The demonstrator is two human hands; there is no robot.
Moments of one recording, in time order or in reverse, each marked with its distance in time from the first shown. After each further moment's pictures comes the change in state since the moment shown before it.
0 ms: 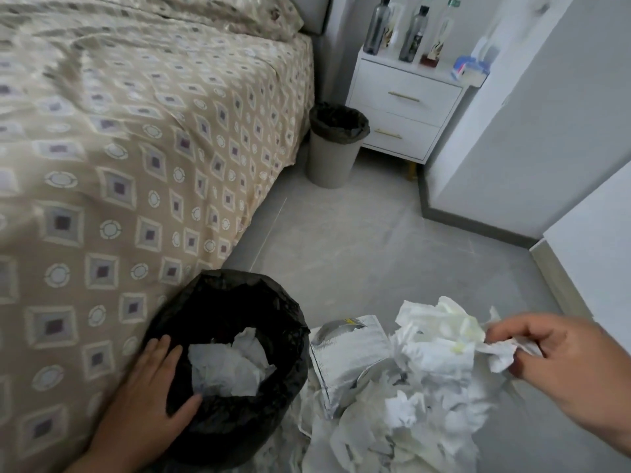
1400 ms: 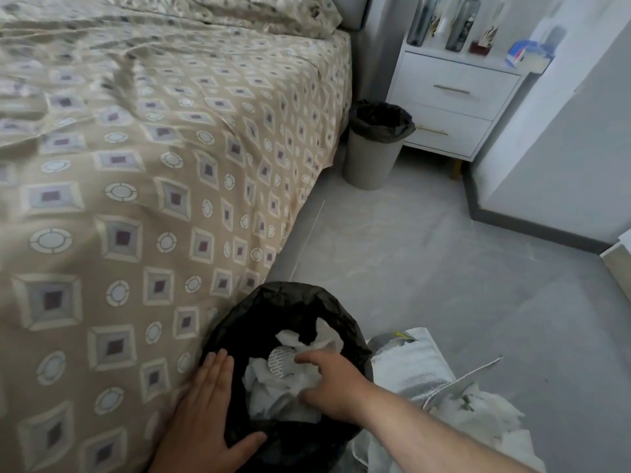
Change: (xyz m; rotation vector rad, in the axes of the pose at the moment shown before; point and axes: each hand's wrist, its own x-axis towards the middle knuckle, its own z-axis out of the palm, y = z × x) left_hand 0.011 -0.022 0.016 0.088 -0.047 0.137; right_hand 0.080 -0.017 0.295 -0.131 -0.670 0.019
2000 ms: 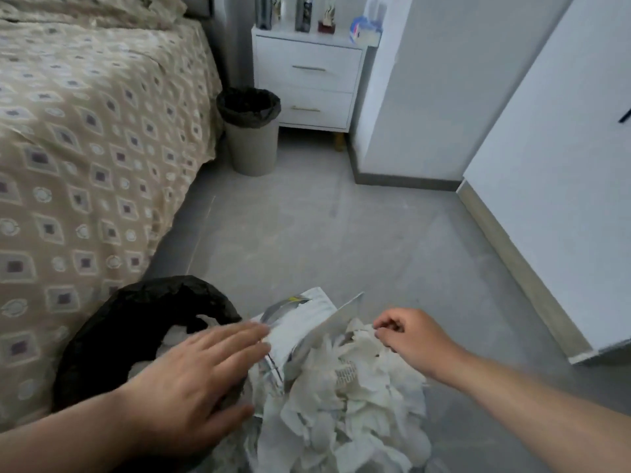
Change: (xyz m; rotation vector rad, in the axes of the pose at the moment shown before) left_hand 0.016 0.197 -0.101 0.140 0.106 1.004; right_hand -0.198 0.181 -0.135 0.105 0.514 0.159
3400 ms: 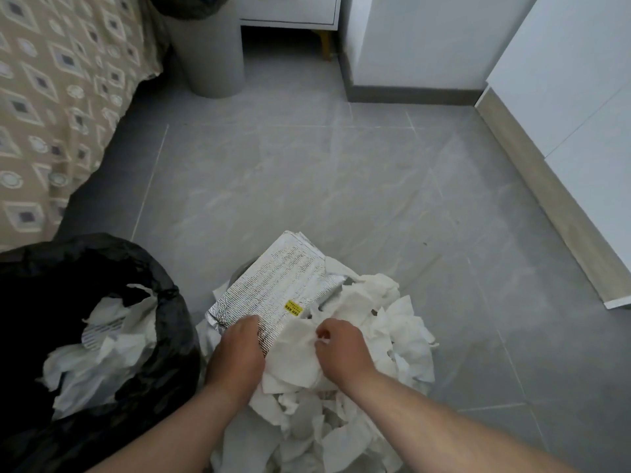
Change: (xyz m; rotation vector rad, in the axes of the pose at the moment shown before) left_hand 0.068 0.004 0.274 -0.394 -0.213 -1.014; right_hand 0.076 0.097 0.173 0.031 -0.031 0.228
